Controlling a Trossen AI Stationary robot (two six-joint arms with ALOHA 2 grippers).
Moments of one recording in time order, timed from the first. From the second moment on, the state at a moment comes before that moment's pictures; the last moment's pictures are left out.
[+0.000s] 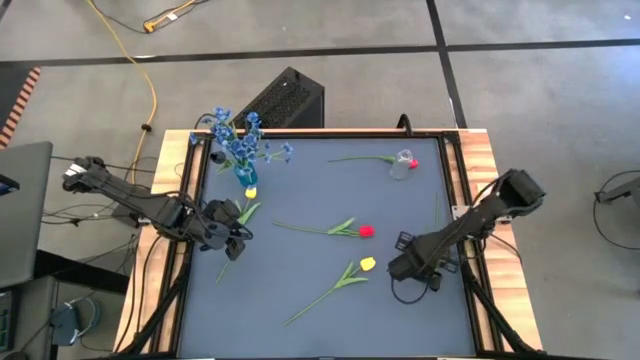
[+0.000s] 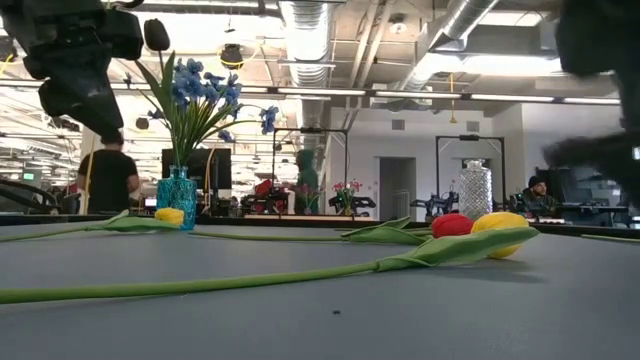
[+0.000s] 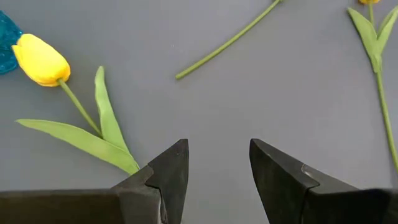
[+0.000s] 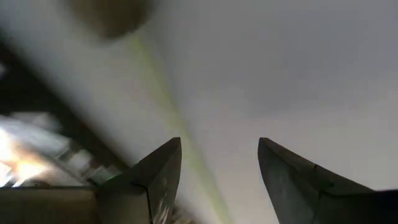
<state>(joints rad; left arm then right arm) -0.39 0.89 0.65 -0.77 -0.39 -0.98 0.51 1.61 0.87 -1.23 0.03 -0.61</state>
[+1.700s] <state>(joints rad) -0.39 0.96 0.65 -0.12 -0.36 -0.40 0.38 1.22 1.01 -0.09 -0.06 -0.17</state>
